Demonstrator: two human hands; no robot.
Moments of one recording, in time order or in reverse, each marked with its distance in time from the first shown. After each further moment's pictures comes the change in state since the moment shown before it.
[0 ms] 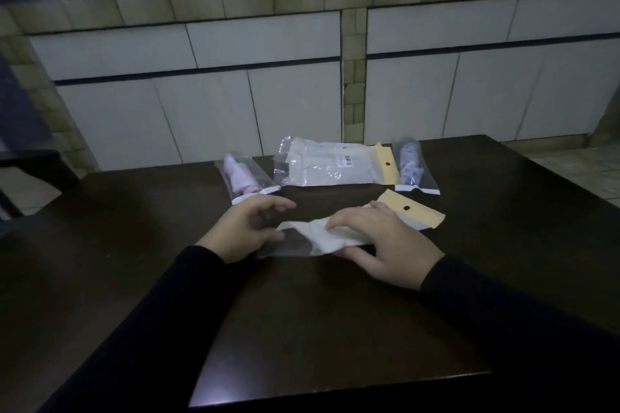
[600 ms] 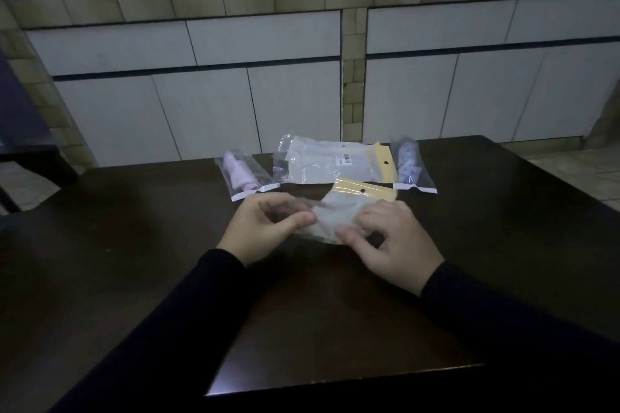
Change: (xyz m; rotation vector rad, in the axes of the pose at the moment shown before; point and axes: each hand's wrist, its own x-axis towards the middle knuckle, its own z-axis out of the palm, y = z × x) left_hand -0.009 0.041 0.024 -0.409 0.157 0.147; right_hand -0.005 -0.008 0.006 -0.016 0.317 0.043
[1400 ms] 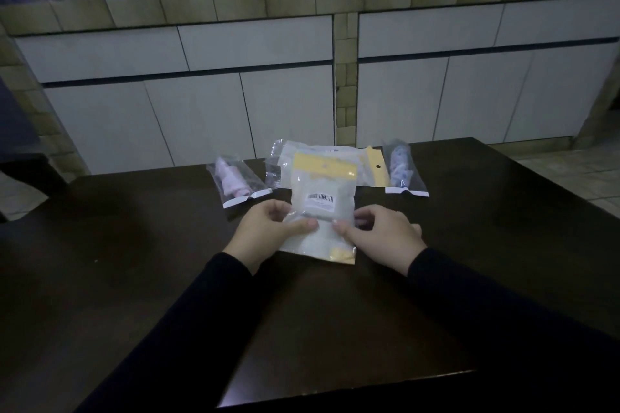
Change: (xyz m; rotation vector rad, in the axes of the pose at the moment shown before) left_hand 0.013 -0.001 0.018 -0.102 0.088 -0.565; right_hand 0.021 0.012 0.001 -0.023 -0.330 0.735
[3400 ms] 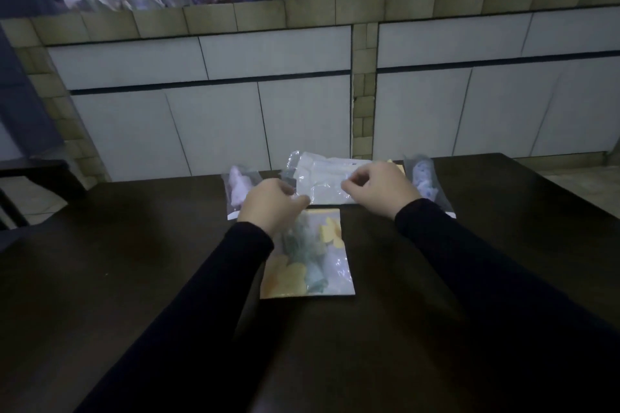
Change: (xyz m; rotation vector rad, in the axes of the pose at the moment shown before) left_hand 0.043 0.039 -0.013 0.598 0.293 0.071; right_hand 0.085 -0.041 -0.022 0.081 0.162 -0.301
